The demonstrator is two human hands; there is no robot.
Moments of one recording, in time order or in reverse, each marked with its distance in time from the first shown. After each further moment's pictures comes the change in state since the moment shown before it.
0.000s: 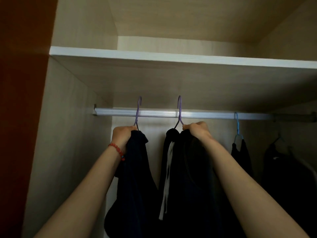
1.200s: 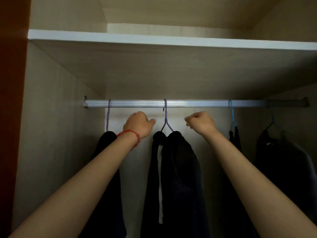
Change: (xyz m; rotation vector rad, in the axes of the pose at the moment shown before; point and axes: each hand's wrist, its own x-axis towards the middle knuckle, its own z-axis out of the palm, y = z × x) left_hand -0.016 -0.003 0.044 1.005 -0.052 0.527; right_hand 0.002 0.026 -0.016 -0.292 0.095 -0.210
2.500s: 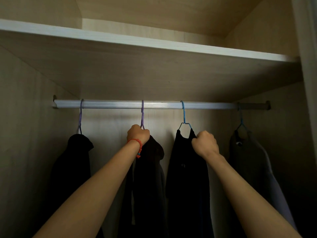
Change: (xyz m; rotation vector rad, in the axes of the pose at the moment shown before) left_hand 0.008 0.034 0.077 -0.431 -0.119 -0.301; right_hand -0.025 0.066 -0.048 -0.411 0.041 0.152
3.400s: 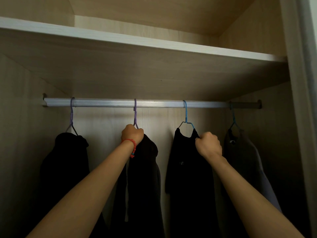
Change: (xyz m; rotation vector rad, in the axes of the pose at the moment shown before) left_hand 0.003 -0.002 0.013 0.020 0.023 -0.006; right_hand 0.004 0.034 -0.017 0.023 0.003 0.064
